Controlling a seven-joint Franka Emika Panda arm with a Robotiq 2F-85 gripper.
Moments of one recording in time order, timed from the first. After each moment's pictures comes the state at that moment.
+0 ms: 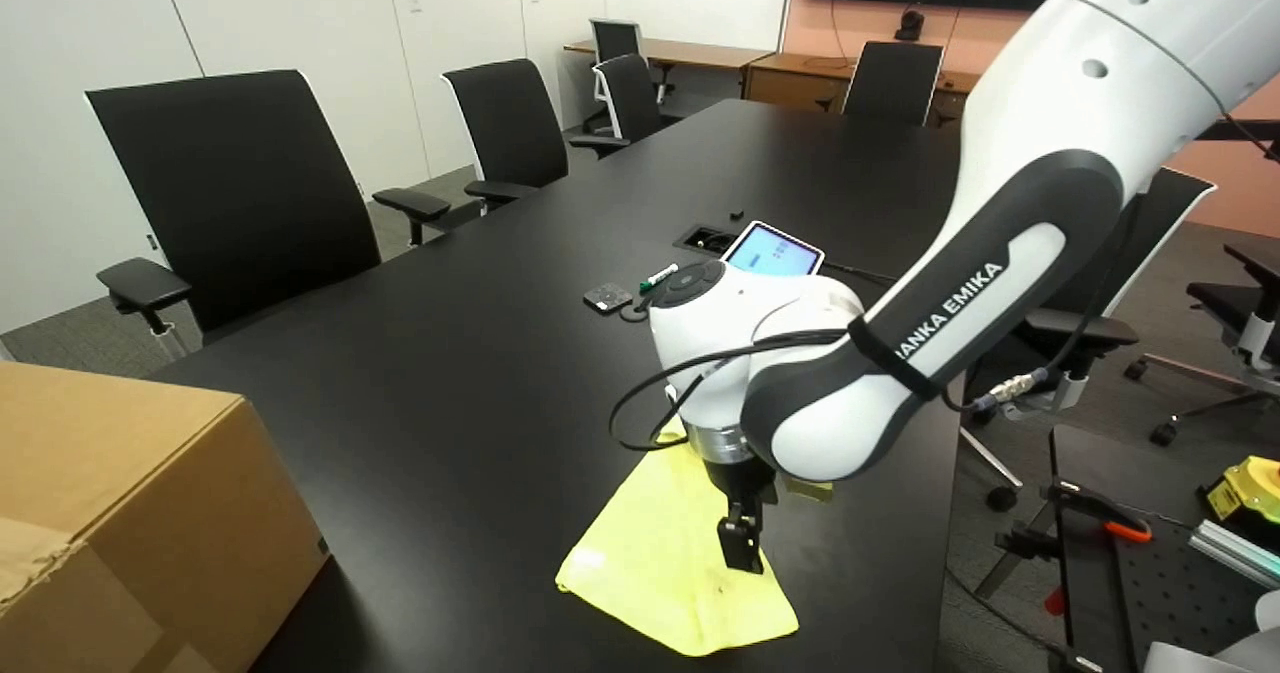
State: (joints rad) arm 0.22 0.66 0.05 -1.94 -0.12 2.29 0.16
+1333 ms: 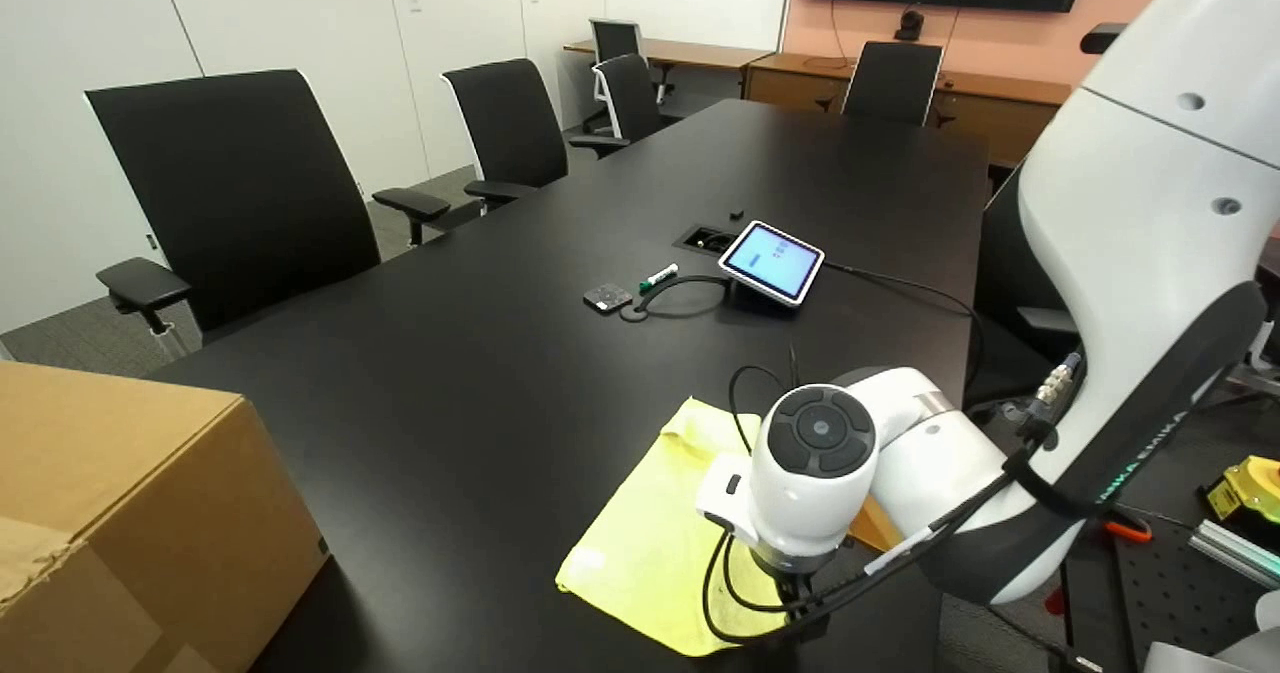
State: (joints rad) arm 0.37 0.65 -0.03 -2.20 -0.65 2.73 0.10
